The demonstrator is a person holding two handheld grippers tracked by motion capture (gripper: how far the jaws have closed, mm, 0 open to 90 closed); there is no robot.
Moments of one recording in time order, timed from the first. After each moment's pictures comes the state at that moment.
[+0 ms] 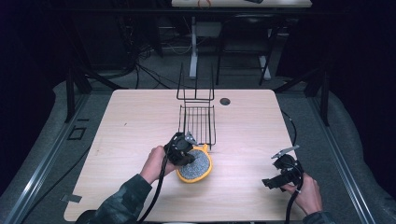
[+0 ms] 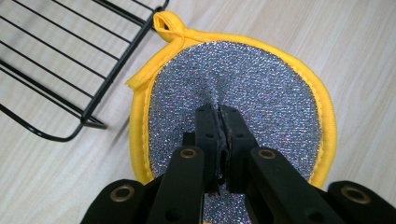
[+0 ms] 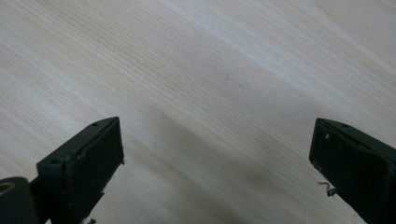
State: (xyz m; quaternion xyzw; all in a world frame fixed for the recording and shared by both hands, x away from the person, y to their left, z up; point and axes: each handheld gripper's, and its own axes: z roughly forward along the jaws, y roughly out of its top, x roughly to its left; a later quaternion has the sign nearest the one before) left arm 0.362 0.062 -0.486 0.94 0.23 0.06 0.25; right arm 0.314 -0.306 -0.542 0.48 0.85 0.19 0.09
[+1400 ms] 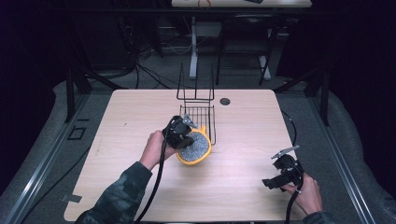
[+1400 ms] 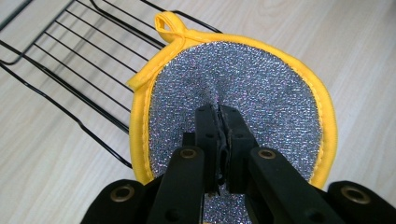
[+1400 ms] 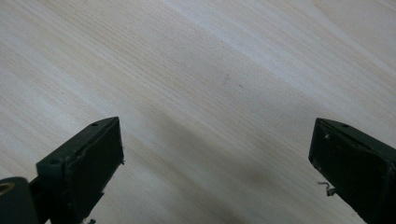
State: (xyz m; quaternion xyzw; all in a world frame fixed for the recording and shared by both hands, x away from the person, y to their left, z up) left arm 0.395 0.065 -0.456 0.92 0.25 0.11 0.28; right arm 0.313 -0.305 -0.542 0.48 0.85 0.19 0.09
